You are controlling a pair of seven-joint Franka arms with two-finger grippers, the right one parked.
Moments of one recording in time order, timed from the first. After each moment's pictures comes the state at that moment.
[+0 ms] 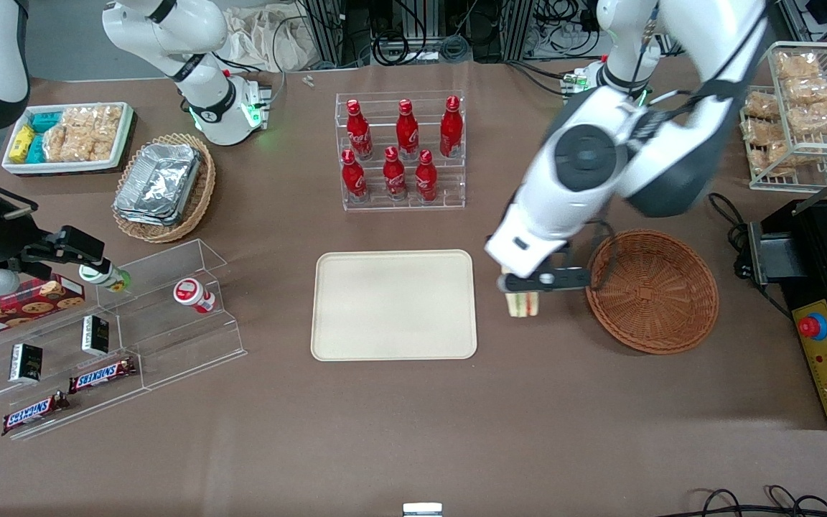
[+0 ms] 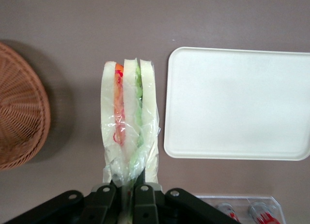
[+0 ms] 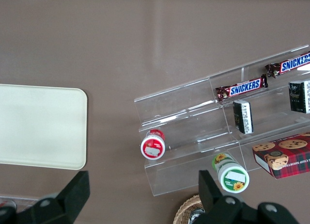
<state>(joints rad) -0.08 0.45 -0.63 -1.45 0.22 1.76 -0.75</state>
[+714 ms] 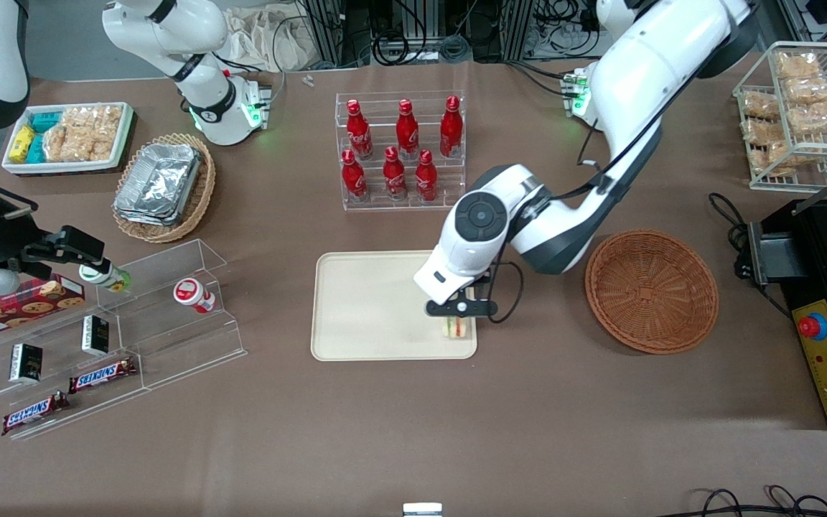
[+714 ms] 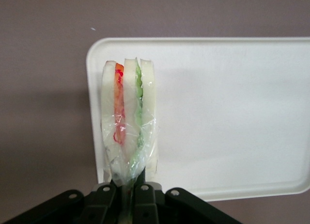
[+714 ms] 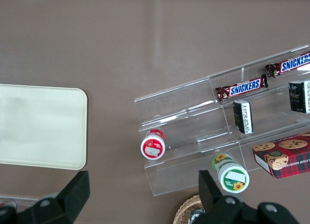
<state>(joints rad) -0.20 0.75 -0.63 -1.45 0.36 2.09 -0.85</state>
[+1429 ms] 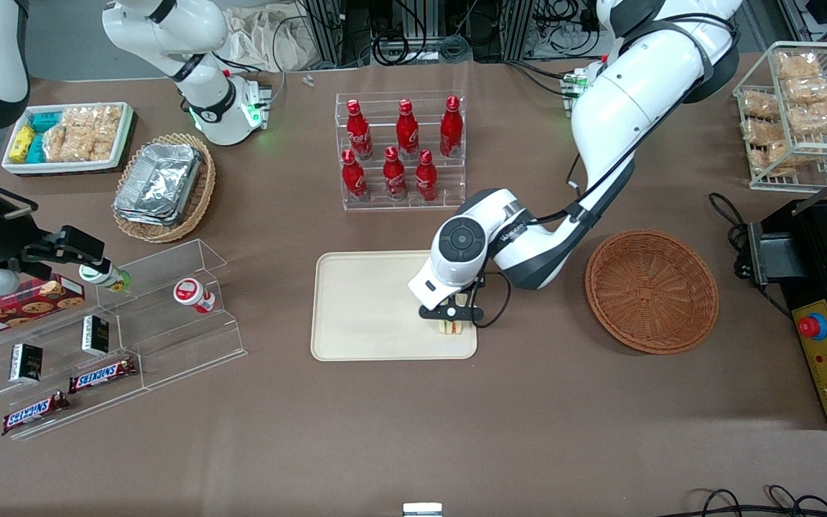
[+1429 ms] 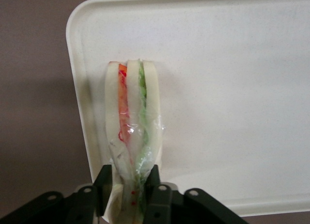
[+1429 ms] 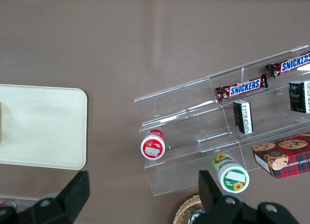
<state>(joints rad) -0.21 0.83 -0.63 -1.46 0.41 2.09 -0.85</state>
